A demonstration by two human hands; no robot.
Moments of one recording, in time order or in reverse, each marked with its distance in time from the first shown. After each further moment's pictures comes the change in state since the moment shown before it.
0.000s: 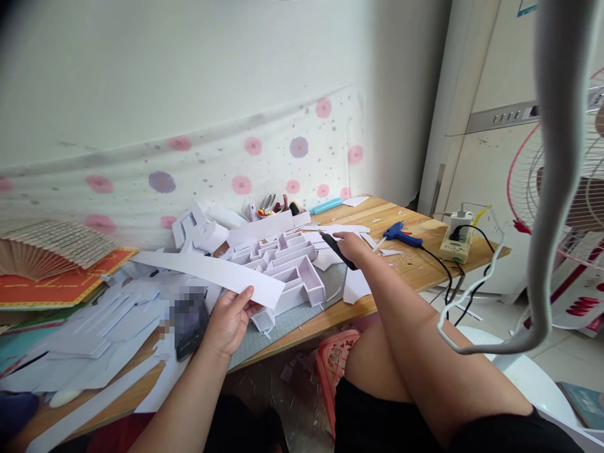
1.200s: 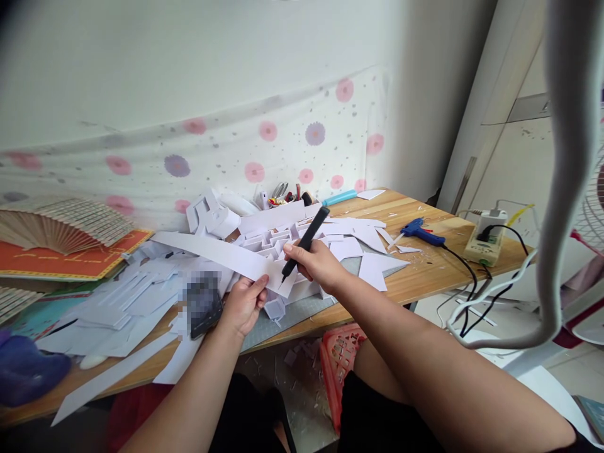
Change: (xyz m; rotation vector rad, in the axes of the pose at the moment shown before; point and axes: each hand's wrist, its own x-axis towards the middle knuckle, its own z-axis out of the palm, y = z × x) left_hand 0.014 -0.010 -0.006 0.111 0.026 0.008; right_hand -0.083 -0.093 0.044 0.895 -0.361 -0.324
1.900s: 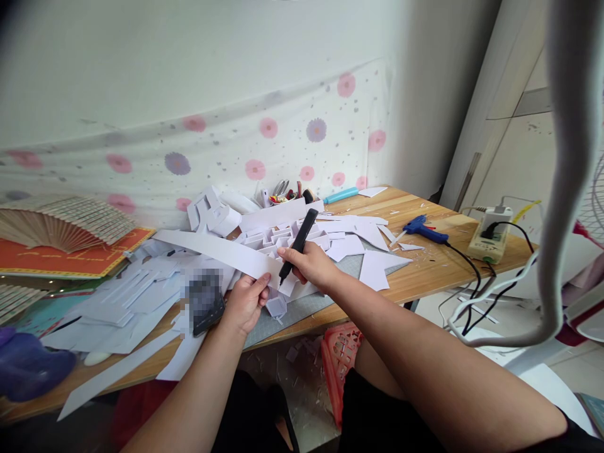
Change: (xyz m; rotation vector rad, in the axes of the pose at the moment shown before) left_hand 0.000 -0.002 0.000 0.046 0.004 -0.006; right_hand 0.009 0.018 0.006 -0.146 -0.046 0.037
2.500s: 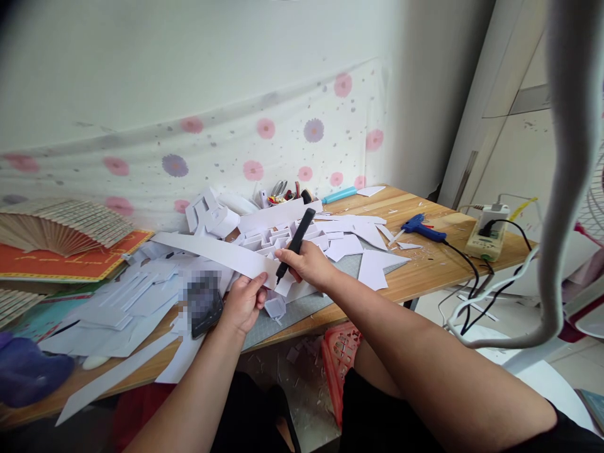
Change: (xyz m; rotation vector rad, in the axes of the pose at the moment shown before) left_hand -0.001 0.004 0.001 0.015 -0.001 0.001; right_hand 0.002 0.000 -0.001 -0.023 -0.025 -0.082
